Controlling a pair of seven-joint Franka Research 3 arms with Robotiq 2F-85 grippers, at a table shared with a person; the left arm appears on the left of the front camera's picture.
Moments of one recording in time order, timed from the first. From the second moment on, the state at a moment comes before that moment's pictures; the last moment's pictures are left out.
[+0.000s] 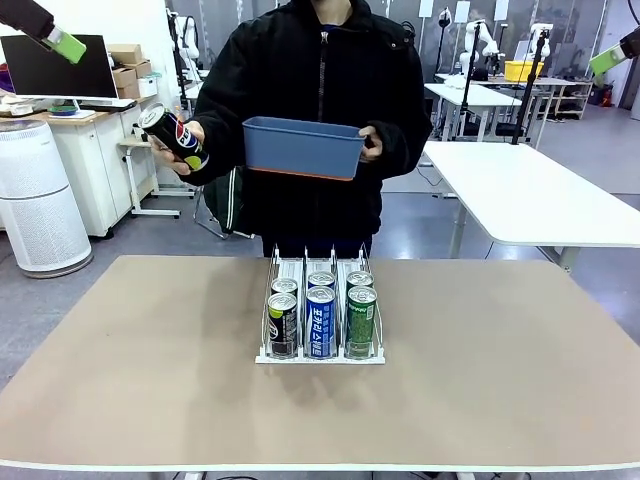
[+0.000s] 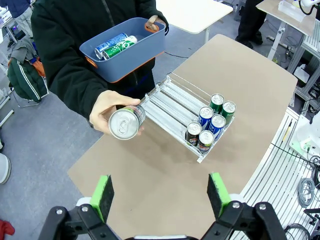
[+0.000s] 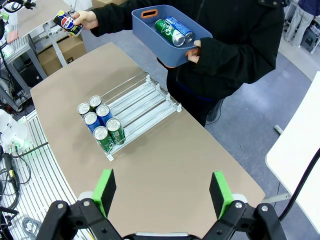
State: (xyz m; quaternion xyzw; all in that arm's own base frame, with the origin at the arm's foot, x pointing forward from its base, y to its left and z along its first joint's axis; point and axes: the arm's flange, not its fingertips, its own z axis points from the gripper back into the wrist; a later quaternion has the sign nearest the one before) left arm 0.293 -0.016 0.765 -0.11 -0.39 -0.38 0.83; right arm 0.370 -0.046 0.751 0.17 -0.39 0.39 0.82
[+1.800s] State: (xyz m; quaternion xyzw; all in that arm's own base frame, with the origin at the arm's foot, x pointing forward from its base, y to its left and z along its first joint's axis) left arm 0.427 -0.050 0.679 -0.11 -0.34 -0.38 0.85; right arm 0.370 -0.046 0.751 0.17 -0.39 0.39 0.82
